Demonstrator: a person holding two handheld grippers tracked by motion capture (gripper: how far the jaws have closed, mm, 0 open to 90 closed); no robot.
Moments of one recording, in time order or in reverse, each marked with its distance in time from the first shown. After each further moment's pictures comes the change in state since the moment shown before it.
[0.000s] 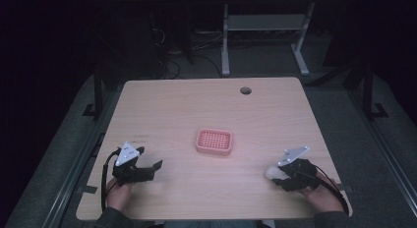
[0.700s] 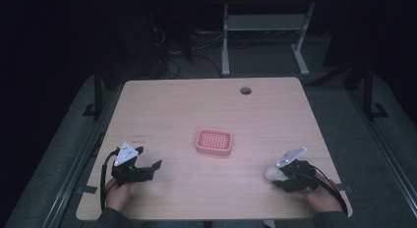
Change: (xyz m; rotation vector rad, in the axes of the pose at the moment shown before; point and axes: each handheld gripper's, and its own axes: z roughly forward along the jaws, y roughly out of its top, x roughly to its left) left arm 0.001 0.001 -0.003 0.002 0.004 -0.003; right arm 0.001 -0.001 0.004 0.040 0.022 0.007
